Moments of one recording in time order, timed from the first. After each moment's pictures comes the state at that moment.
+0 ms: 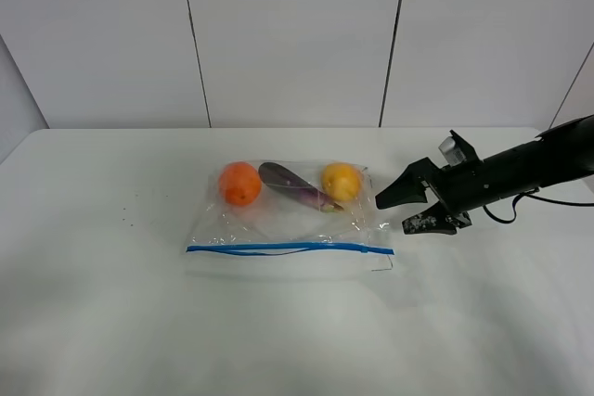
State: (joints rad) left arm -0.01 0.00 -0.50 -0.02 1.06 0.08; right arm -0.08 2.05 -1.09 1.18 1.07 -1.00
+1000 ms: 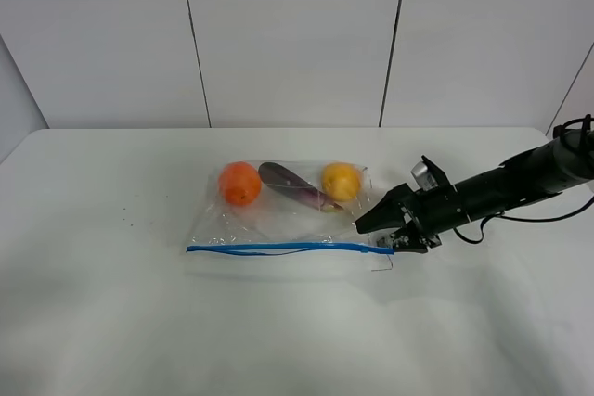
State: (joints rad) left arm -0.01 0.00 -0.50 -0.02 1.06 0.08; right arm -0.03 2.21 -1.11 1.26 1.11 -1.14
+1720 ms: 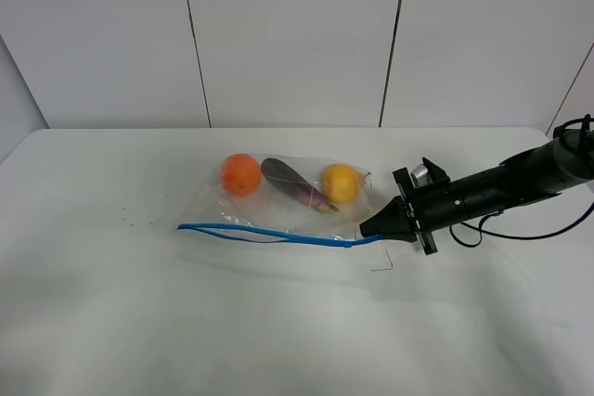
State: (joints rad) left arm -0.01 0.00 -0.50 -0.02 1.06 0.08; right arm -0.03 2.21 -1.11 1.31 1.20 -0.91
